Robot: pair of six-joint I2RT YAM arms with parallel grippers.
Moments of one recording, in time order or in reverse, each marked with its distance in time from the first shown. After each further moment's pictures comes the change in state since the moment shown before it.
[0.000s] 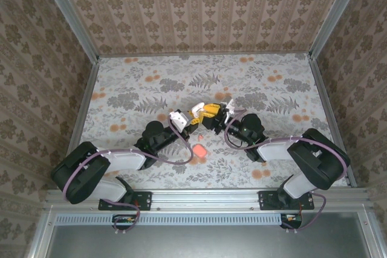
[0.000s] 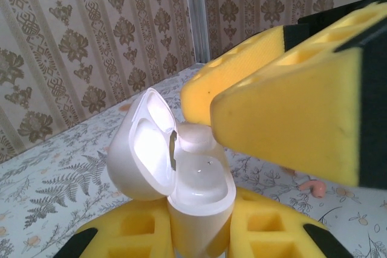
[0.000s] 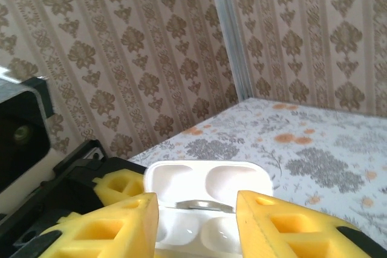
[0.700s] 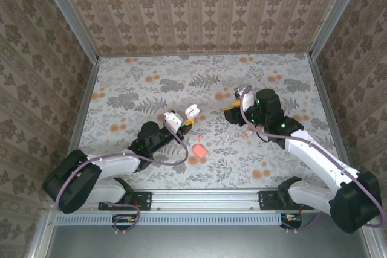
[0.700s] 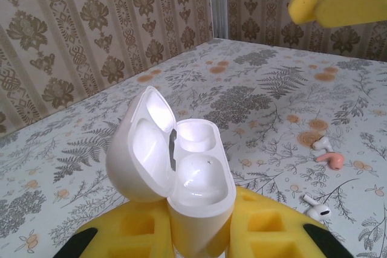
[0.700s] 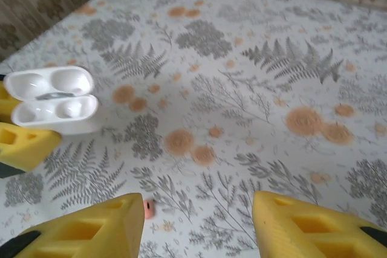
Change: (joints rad) left arm 0.047 -0.116 -0.045 -0.150 -0.030 -0.004; right arm -0.211 -0.383 0.370 -1.402 0.013 -0.290
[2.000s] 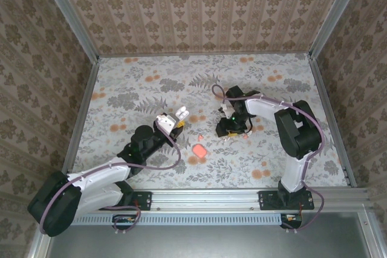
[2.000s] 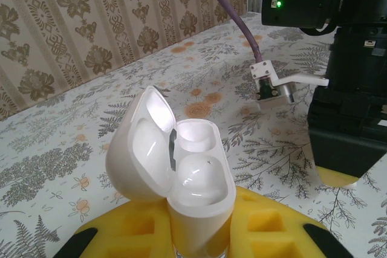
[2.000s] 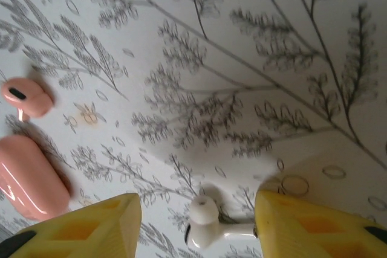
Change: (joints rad) left arm 0.014 -0.235 -0.043 -0.262 -0.111 0.000; right arm -0.007 0.737 0.353 -0.568 -0.126 0.128
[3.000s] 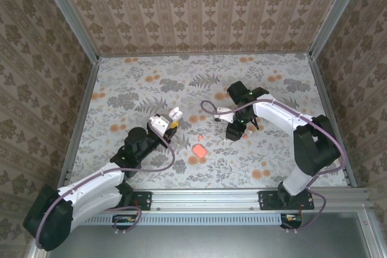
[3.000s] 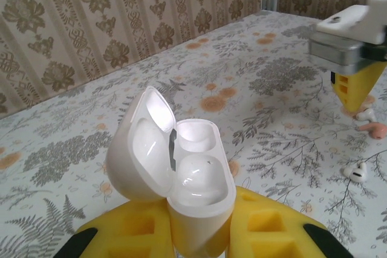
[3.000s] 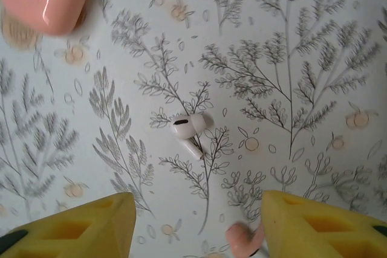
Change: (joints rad) left arm 0.058 -0.156 -0.033 -0.134 0.014 -0.001; right arm 0.049 -0.202 0.027 -0.142 0.175 -0.980
